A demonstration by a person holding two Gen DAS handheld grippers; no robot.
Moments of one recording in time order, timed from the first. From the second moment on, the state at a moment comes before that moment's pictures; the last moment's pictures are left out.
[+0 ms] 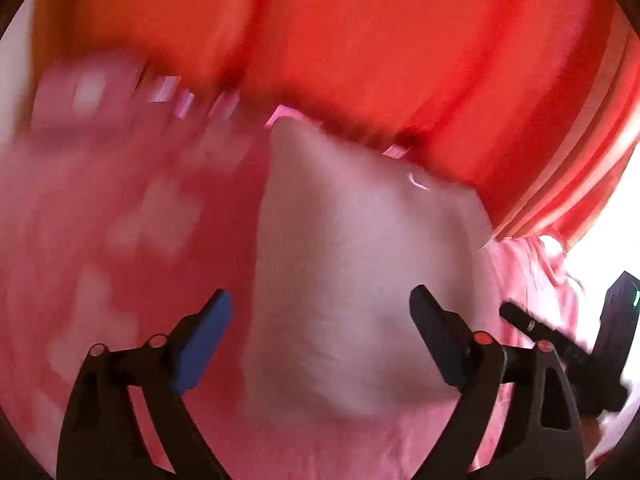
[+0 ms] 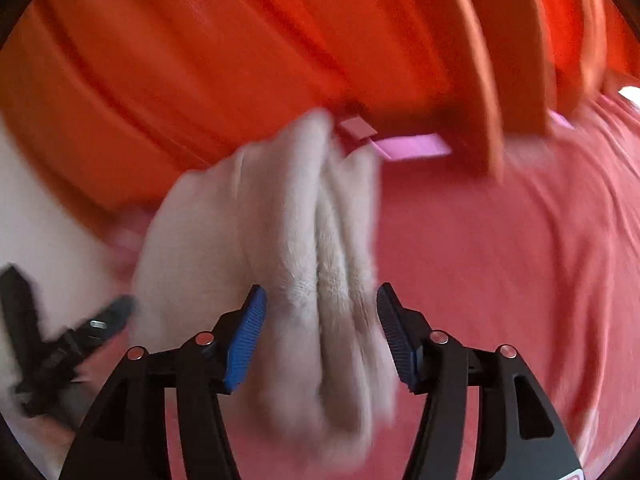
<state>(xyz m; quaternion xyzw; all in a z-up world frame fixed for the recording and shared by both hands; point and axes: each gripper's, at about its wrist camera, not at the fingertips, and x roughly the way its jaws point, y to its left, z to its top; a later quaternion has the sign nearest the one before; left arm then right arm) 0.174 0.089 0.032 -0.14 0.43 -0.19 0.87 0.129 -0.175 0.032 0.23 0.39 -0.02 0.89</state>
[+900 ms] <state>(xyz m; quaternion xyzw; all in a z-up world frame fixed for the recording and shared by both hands) 0.220 0.086 0.041 -0.21 0.36 -0.27 0.87 0.189 -0.163 0.069 0.24 0.30 0.10 0.92</state>
